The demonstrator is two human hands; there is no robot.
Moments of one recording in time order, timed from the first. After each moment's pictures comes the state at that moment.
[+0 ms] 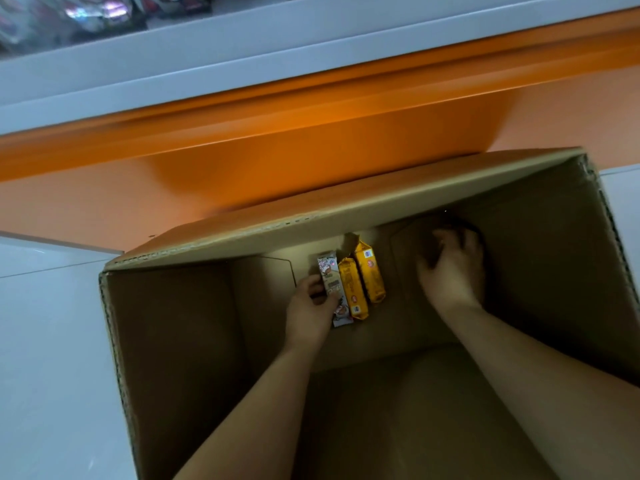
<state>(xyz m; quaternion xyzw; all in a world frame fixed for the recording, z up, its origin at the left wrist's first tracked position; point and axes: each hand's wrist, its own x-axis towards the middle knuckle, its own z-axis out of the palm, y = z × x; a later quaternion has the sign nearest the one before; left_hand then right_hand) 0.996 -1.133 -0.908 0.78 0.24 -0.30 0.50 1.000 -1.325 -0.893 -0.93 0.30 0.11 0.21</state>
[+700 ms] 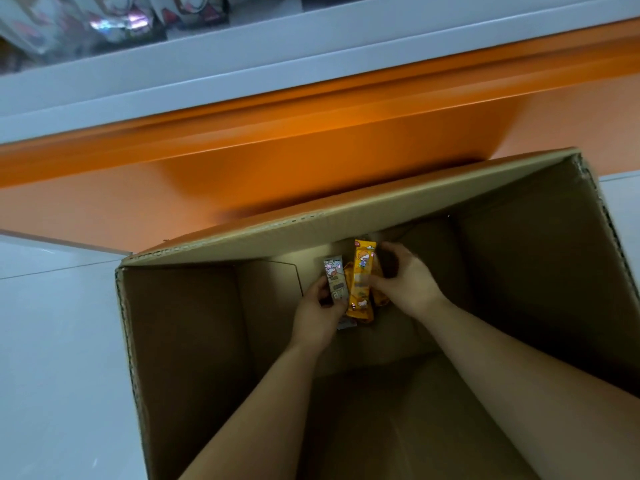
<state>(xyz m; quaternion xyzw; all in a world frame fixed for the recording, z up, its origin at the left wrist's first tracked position) 0.997 -1.132 -0.910 0.75 0.21 -0.34 0.53 1.012 -1.287 -0.887 -0.80 0.25 0.26 0.48</state>
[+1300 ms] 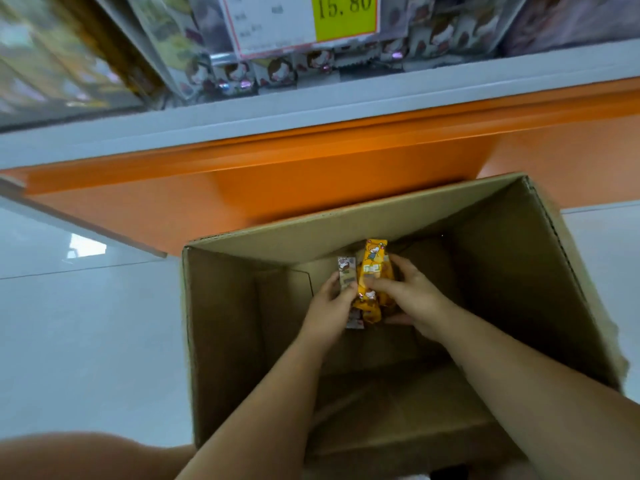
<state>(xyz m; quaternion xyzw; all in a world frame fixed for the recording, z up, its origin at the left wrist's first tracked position) 0.991 -1.134 -0.841 0.69 0.22 -0.33 0.61 0.994 -1.276 -0.838 -0.65 0.31 0.28 0.64</state>
